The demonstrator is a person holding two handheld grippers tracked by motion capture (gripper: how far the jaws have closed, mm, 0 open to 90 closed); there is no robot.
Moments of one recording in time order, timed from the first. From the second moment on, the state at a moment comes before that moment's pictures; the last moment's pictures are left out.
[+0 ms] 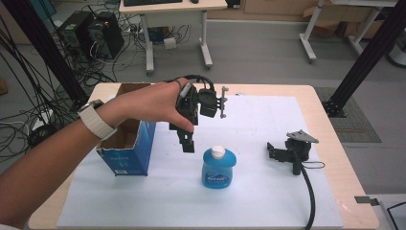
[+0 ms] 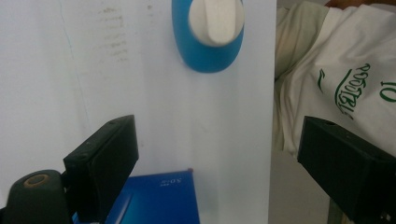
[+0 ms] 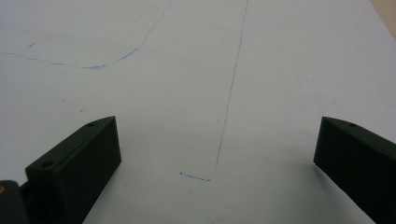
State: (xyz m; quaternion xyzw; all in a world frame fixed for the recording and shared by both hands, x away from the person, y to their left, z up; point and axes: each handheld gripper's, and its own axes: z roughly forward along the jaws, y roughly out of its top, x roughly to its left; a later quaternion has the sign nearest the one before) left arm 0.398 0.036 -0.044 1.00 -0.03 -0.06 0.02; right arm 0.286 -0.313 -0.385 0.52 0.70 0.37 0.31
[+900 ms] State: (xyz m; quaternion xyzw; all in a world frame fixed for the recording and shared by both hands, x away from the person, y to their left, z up) left arm 0.385 -0.011 -0.067 1.00 -0.04 -0.05 0.02; right arm 0.286 -0.313 -0.384 0.52 0.70 0.37 0.31
